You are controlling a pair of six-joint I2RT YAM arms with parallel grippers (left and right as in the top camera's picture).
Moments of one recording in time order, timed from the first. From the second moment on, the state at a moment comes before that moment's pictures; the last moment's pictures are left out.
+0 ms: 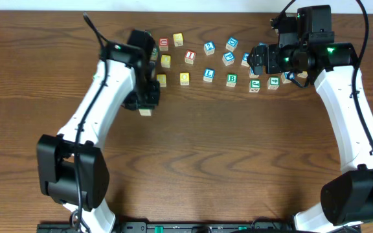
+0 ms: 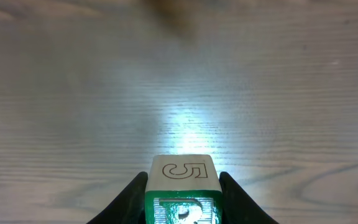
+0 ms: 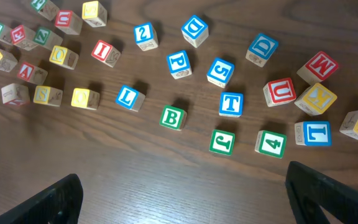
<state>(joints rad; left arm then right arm) -0.27 1.85 1.59 -1.26 0.05 -0.22 0.10 1.72 1.64 -0.88 -0.24 0.00</state>
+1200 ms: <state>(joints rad) -0.36 1.86 1.24 -0.68 0.03 -0.27 0.10 1.72 1.64 -0.88 -0.24 0.00</state>
